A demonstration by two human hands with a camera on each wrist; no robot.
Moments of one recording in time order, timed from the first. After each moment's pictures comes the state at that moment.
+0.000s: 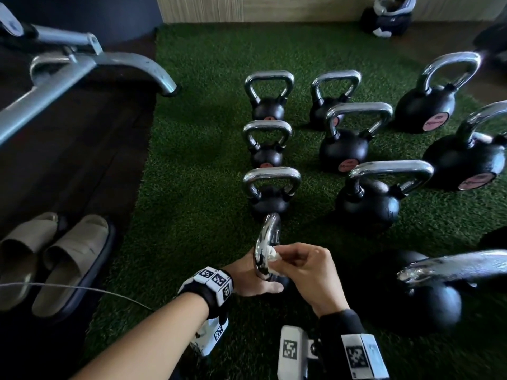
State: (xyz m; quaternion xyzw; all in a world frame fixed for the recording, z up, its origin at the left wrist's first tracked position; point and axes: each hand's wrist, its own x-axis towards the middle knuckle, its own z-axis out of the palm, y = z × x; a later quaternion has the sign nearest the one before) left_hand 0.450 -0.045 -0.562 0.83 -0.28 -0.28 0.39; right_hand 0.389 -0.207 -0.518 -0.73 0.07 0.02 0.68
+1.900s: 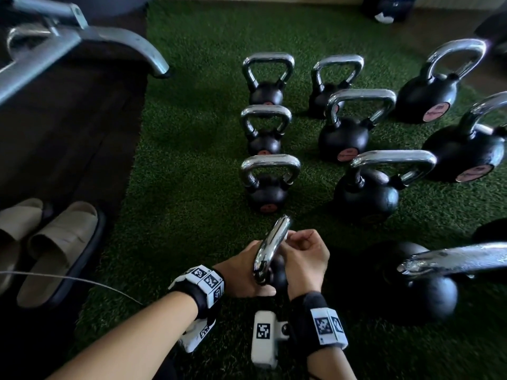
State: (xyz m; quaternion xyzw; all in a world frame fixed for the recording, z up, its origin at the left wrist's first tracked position) left_hand 0.440 -0.026 -0.591 0.83 -0.25 -0.30 0.40; right_hand 0.408 -0.175 -0.555 -0.60 0.30 -0.14 0.73
